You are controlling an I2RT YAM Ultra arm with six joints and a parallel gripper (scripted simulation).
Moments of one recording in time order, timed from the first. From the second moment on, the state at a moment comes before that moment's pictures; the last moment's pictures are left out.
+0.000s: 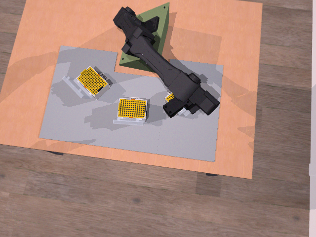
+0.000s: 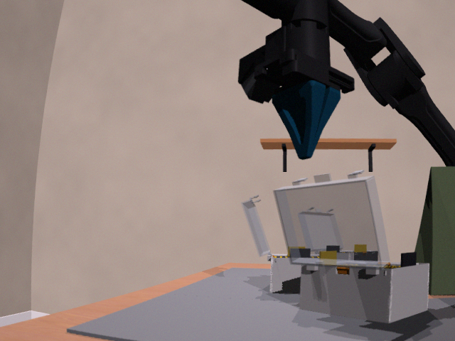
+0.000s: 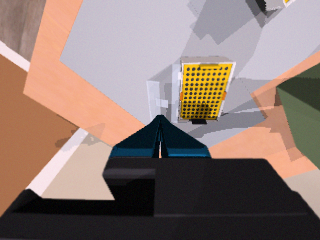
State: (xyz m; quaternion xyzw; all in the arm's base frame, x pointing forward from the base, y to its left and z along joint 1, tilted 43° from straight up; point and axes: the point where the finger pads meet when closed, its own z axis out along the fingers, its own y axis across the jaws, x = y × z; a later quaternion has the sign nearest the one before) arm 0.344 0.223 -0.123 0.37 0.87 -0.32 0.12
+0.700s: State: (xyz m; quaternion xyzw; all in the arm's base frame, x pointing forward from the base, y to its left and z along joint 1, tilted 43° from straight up) arm 0.344 0.223 -0.123 0.37 0.87 -0.32 0.12
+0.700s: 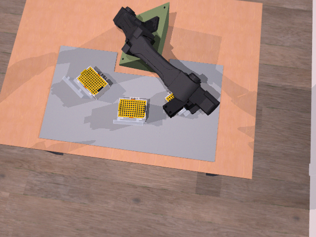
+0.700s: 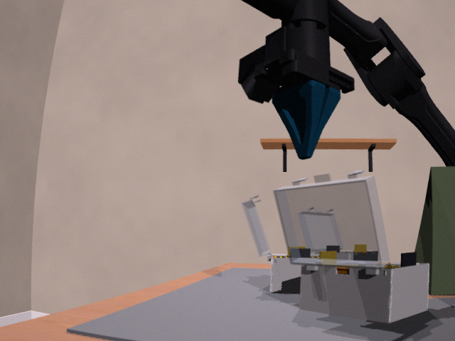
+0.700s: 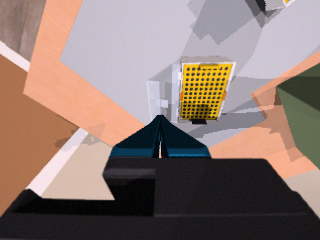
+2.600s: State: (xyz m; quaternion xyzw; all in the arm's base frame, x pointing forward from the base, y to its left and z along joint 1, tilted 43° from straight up) arm 0.346 0.224 -0.129 0.37 0.87 -0.32 0.12
